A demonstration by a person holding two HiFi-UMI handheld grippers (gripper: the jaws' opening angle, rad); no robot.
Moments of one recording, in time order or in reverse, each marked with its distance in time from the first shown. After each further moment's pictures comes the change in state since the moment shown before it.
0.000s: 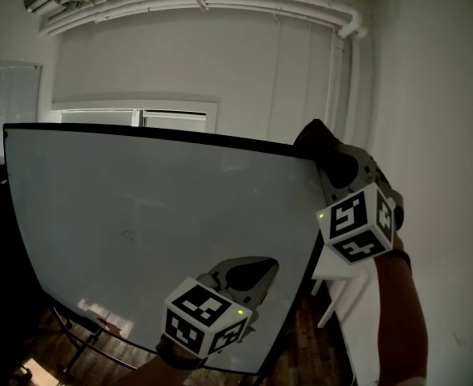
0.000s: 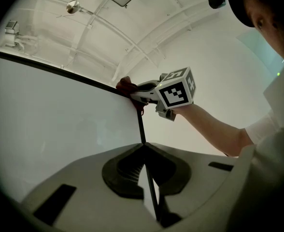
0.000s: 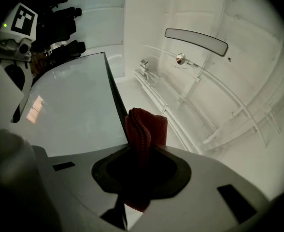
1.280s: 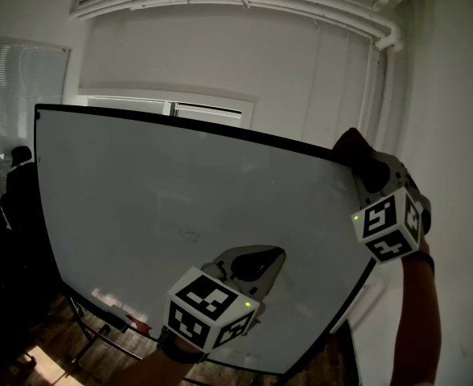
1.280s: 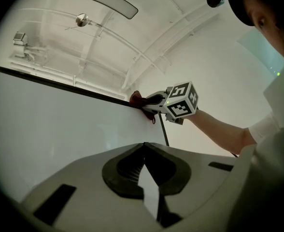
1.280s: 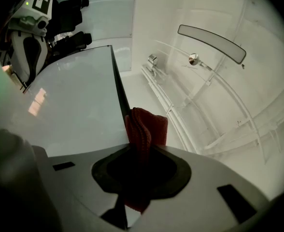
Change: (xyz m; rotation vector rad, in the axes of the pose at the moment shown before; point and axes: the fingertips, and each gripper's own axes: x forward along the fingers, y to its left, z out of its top) left arm -0.119 0.094 0.022 0.014 -0.044 0.091; right arm 0.033 0.047 0.081 -0.095 0.069 0.023
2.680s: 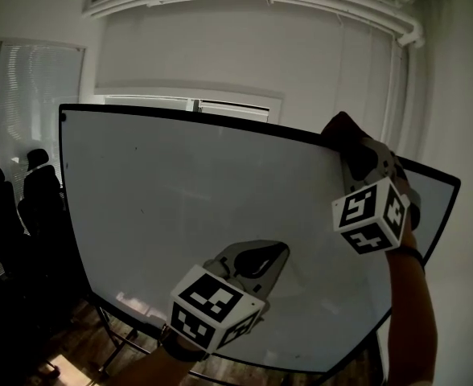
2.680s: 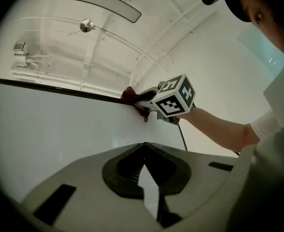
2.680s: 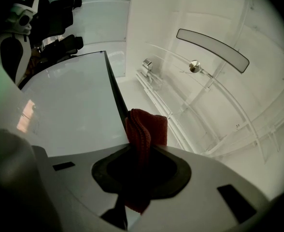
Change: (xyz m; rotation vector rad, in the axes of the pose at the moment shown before) left arm -0.114 0.119 -0.004 0.059 0.034 0.052; right arm 0.057 0.078 0.175 0.067 -0.043 -0.069
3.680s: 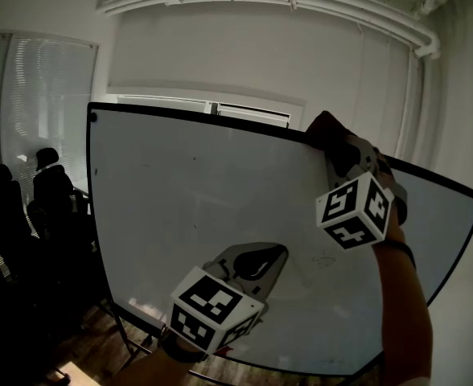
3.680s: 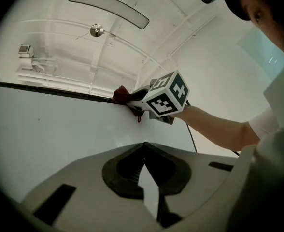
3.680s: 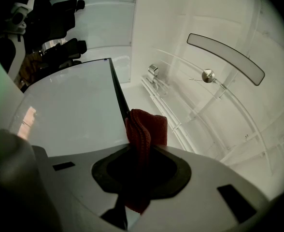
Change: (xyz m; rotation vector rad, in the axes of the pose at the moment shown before) left arm -0.102 0.112 -0.002 0.003 -0.011 0.025; right arm 0.054 0.082 0.156 -0.024 -0.048 0.040
